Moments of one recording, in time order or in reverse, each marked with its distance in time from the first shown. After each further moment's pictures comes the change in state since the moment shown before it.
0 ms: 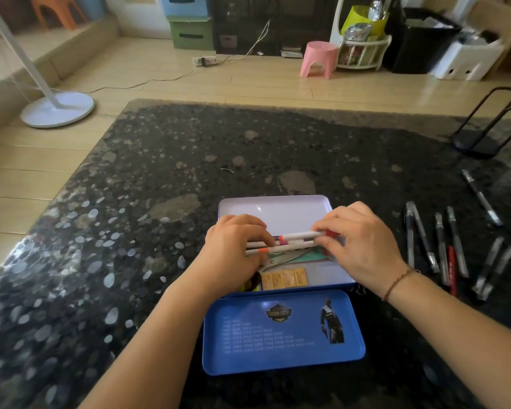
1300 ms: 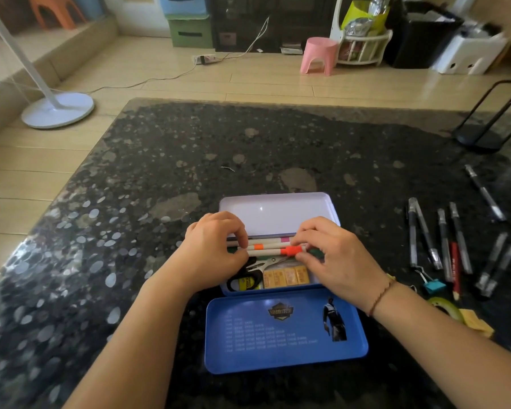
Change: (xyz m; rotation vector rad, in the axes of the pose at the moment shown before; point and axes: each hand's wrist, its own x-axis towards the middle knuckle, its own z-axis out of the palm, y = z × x) left_hand -0.005 -0.019 -0.019 -0.025 -0.047 -0.061; right_hand -0.008 -0.032 0.014 0.255 -0.105 -0.057
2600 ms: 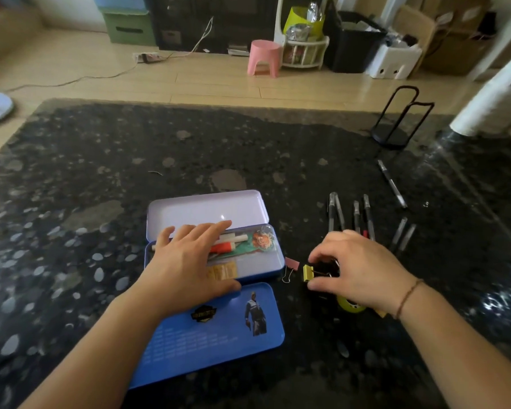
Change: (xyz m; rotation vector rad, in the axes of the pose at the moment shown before) left_hand 0.005 0.055 0.049 0.339 -0.103 0.134; right_hand -0.066 0.036 -0.102 -0.407 -0.394 0.470
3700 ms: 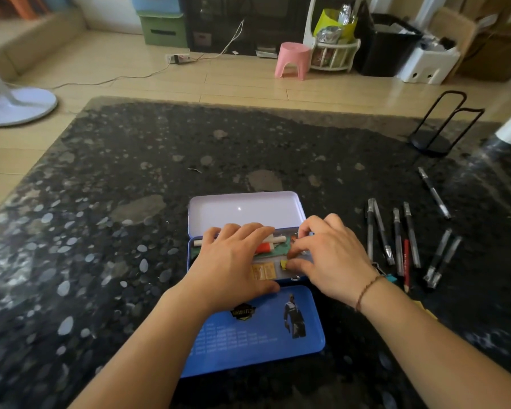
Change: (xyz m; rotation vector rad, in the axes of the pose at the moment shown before) left_hand 0.000 -0.003 0.004 -0.019 0.039 0.066; right_hand 0.043 -0.078 0.017 0.039 0.197 -0.132
